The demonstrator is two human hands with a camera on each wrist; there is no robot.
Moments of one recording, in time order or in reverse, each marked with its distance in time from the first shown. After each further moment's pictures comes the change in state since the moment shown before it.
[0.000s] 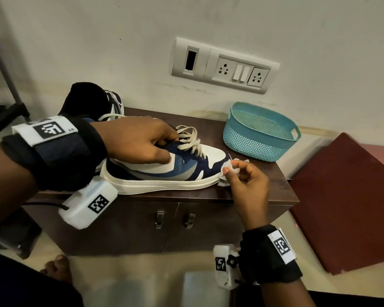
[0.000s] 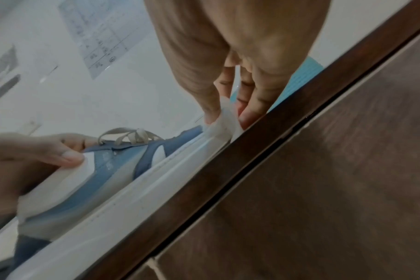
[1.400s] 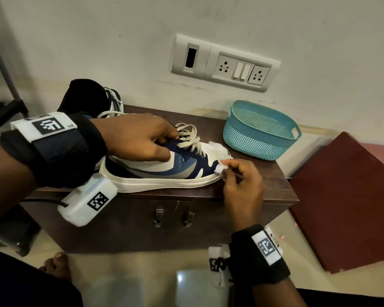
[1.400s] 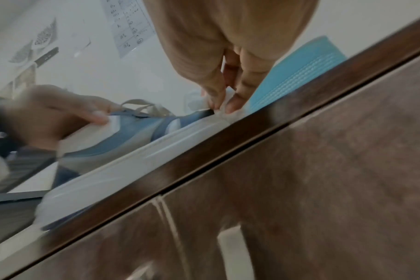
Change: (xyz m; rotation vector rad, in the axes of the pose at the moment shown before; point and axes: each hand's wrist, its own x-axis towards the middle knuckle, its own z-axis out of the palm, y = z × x) left_hand -0.001 0.004 -0.001 -0.023 -0.024 -0.012; right_hand -0.018 -0.015 0.012 -0.181 0.068 -0.220
